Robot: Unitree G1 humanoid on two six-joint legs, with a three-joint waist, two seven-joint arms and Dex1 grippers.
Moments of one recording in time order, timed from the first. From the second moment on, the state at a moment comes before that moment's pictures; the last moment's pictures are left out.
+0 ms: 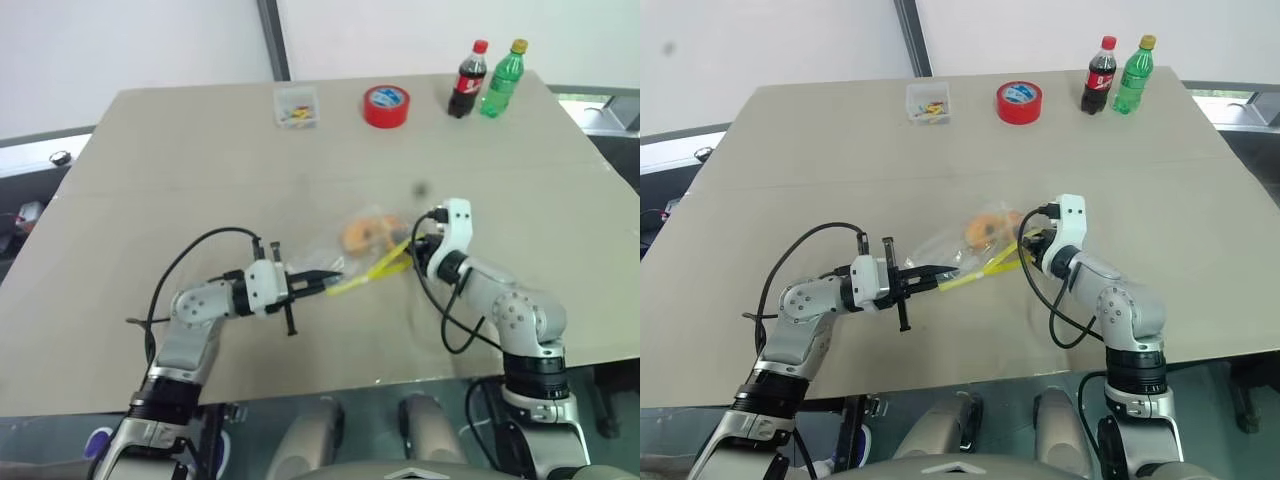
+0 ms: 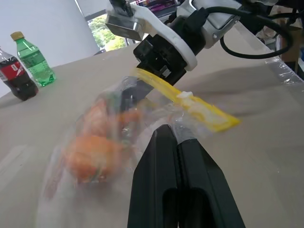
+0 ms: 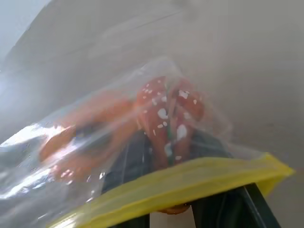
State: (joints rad) left arm -0.23 0.51 -0.08 0.08 -0.32 -0.36 -1.18; right arm -0.40 -0.12 -0.06 -0.22 0.54 0.90 0.14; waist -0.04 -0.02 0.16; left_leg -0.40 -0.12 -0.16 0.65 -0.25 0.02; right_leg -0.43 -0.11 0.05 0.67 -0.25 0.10
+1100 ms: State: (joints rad) left arm -0.31 0.46 0.01 0.11 -0.40 -0.20 -1.03; right arm -0.27 -0.71 0.30 -0.16 -0.23 0.07 0.54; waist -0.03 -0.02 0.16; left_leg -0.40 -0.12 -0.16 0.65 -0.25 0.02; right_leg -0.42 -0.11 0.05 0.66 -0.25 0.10
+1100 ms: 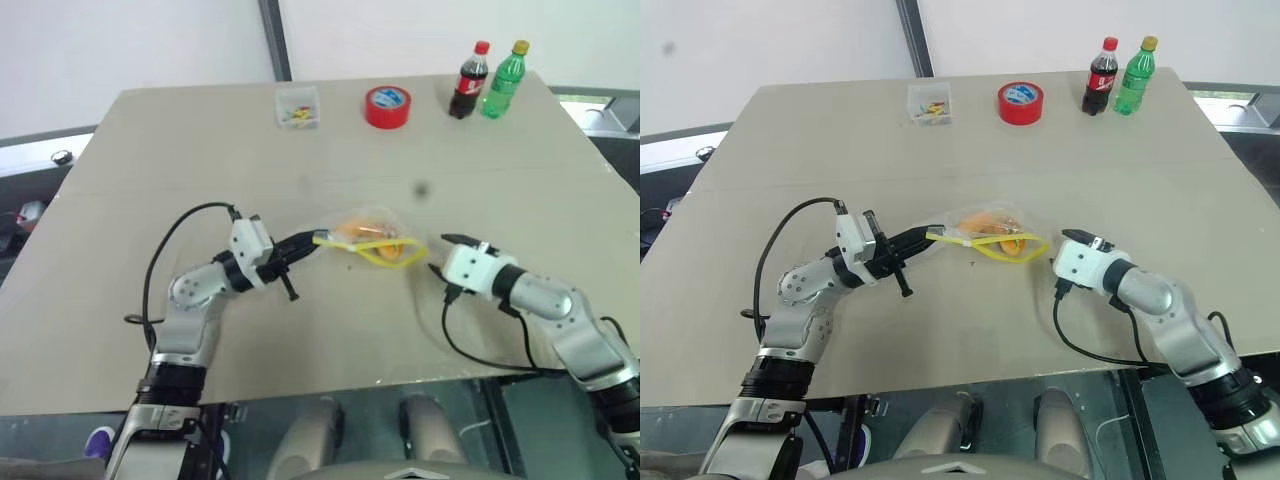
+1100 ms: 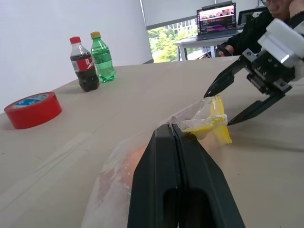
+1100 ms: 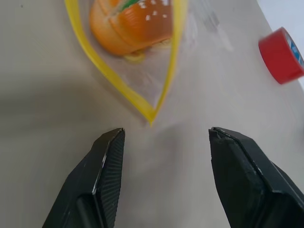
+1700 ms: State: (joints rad) left arm -0.33 0.45 0.05 0.09 -0.44 -0.07 -0.97; right arm -0.39 -0.56 0.30 0.03 -0.35 -0.06 0.49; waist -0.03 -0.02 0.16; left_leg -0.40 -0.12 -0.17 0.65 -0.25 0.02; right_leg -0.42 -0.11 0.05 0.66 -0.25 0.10
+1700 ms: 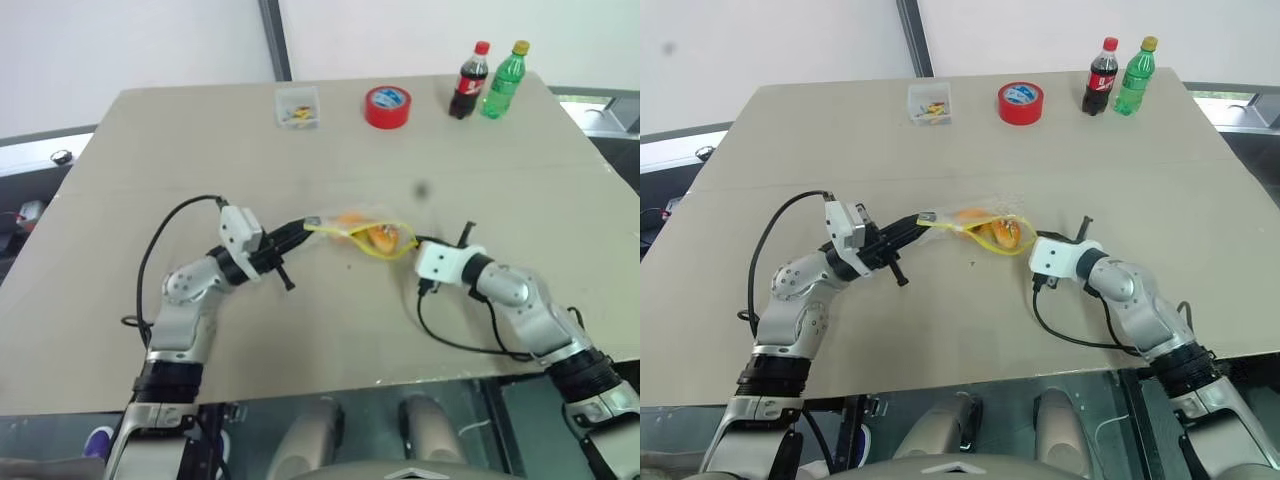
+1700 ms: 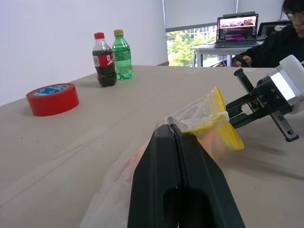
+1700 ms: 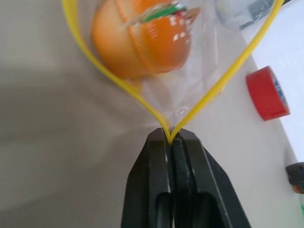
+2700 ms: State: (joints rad) left arm -0.40 0.41 -0.06 0.10 -0.32 -0.03 -0.91; right arm -0.47 -0.61 0.11 0.02 -0.34 0.07 0.41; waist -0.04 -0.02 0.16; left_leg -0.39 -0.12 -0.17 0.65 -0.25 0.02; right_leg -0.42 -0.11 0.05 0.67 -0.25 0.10
